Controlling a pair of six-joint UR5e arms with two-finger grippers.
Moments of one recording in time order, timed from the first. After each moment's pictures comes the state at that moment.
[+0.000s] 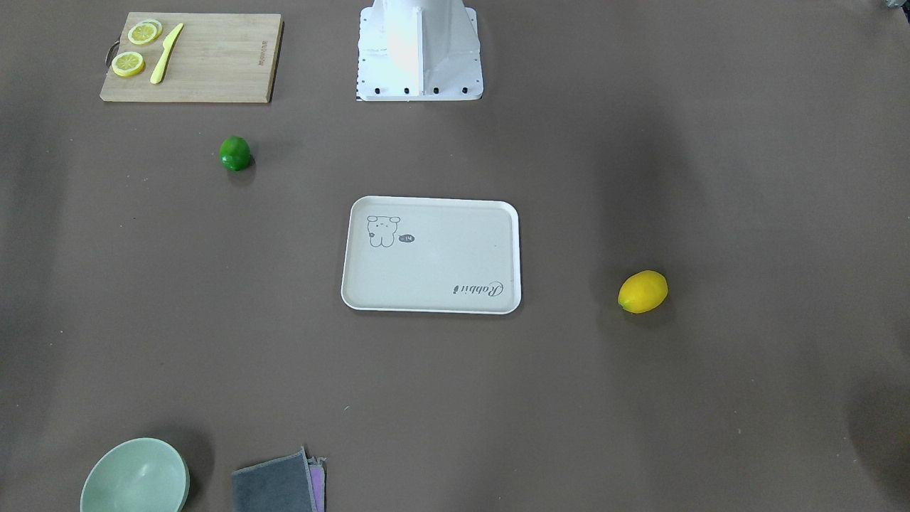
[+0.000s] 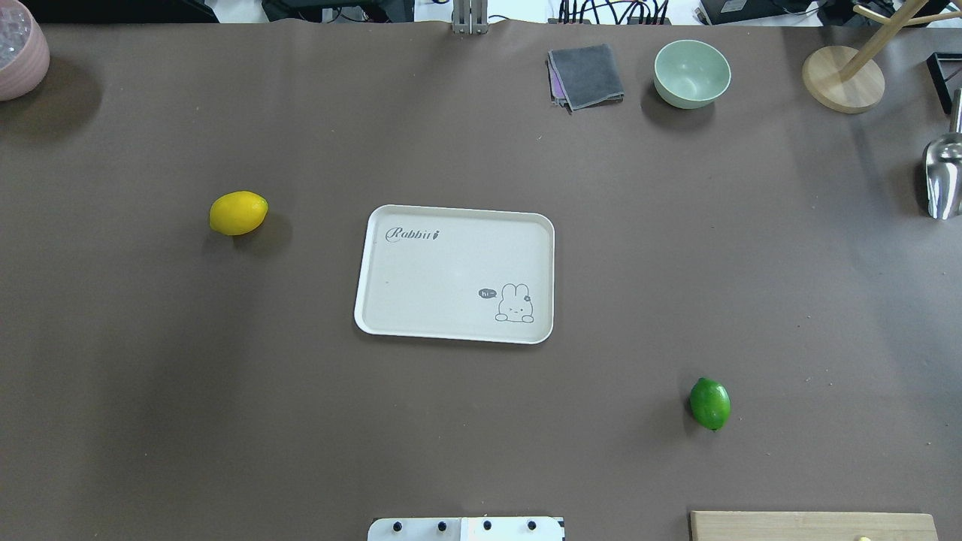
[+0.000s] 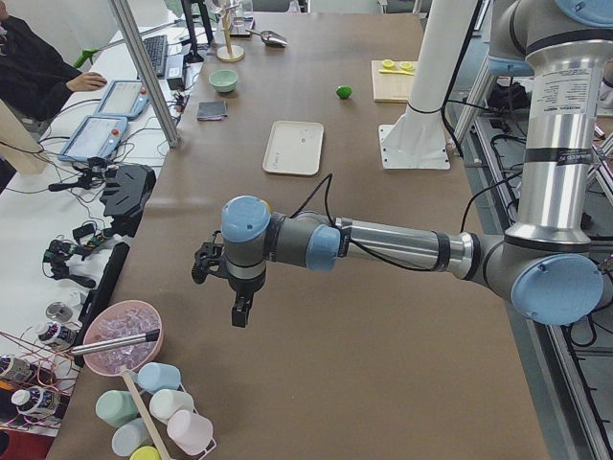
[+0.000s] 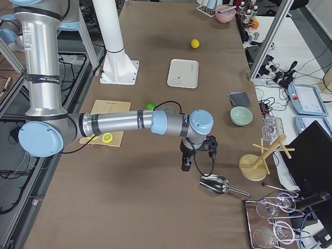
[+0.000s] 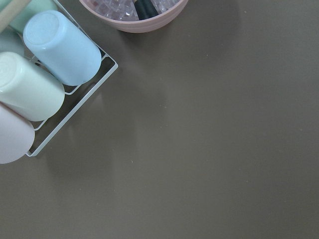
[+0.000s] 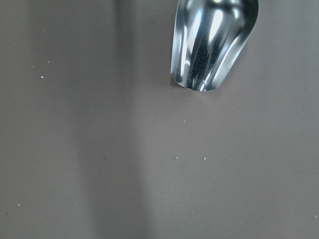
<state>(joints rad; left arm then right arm) -1.58 -1.58 -1.68 -1.63 -2.30 -0.02 1.52 -1.55 1.69 -1.80 2.36 -0.01</state>
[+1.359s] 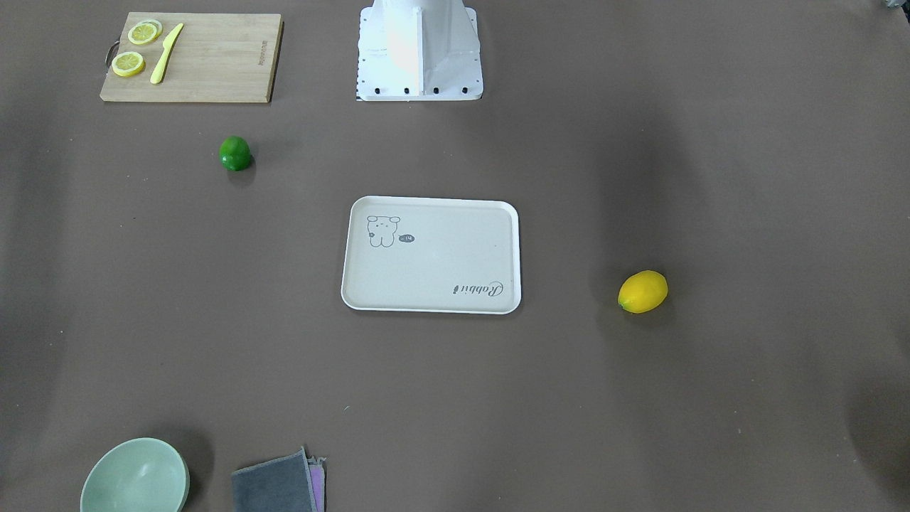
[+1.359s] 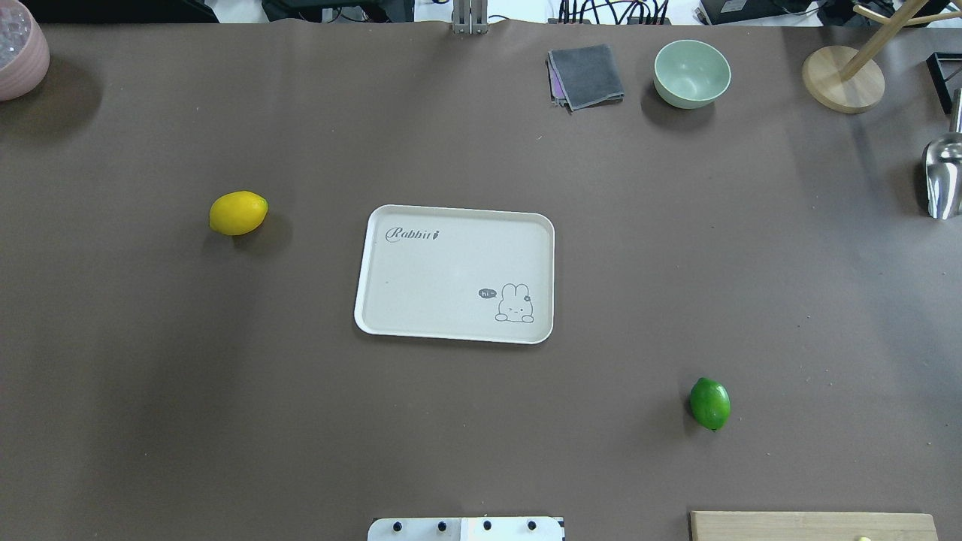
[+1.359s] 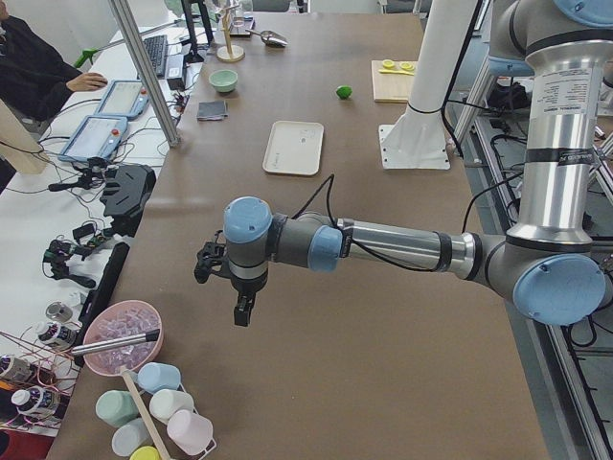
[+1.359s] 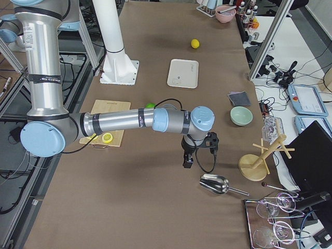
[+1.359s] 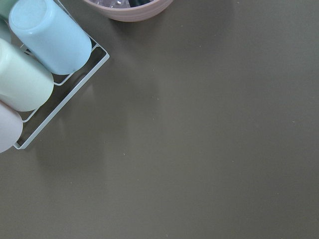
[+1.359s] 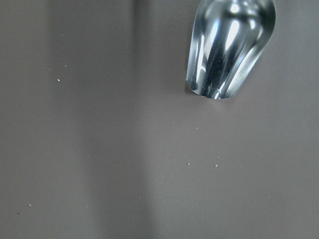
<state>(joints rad) -1.57 -1.58 -1.69 -1.63 -2.31 -0.02 1.50 -1.53 1.71 -1.80 2.36 -0.01</state>
